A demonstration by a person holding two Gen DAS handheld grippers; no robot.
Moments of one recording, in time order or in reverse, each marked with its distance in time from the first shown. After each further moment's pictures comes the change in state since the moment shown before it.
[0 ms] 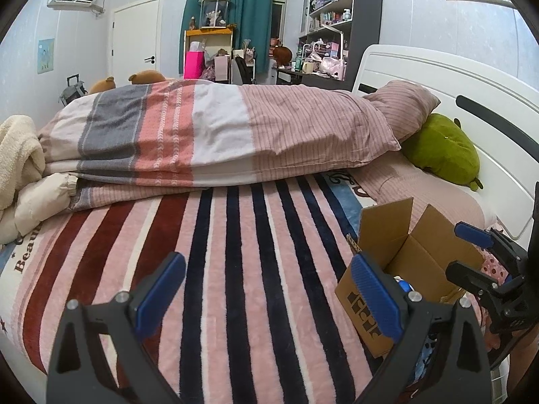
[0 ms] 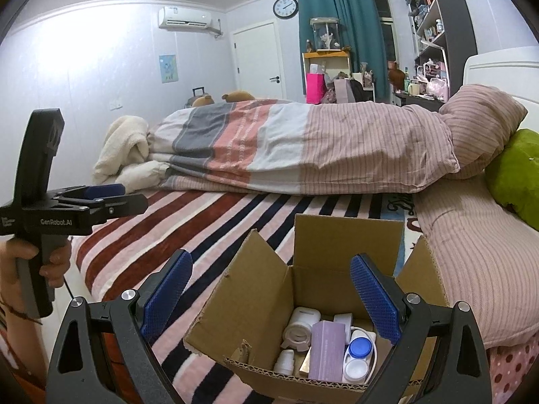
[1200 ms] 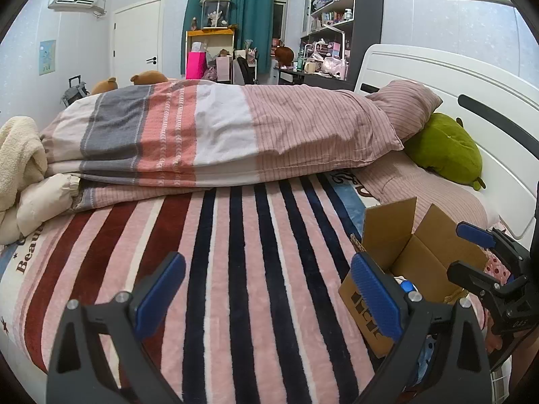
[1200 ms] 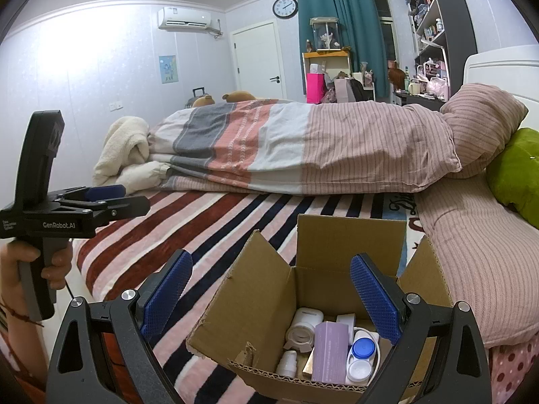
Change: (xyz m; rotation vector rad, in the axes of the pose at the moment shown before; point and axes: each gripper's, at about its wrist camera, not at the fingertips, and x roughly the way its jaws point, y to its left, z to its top) left arm 0.001 0.003 0.001 0.005 0.000 -0.001; right arm -0.001 0.002 -0.001 0.005 -0.001 -0.003
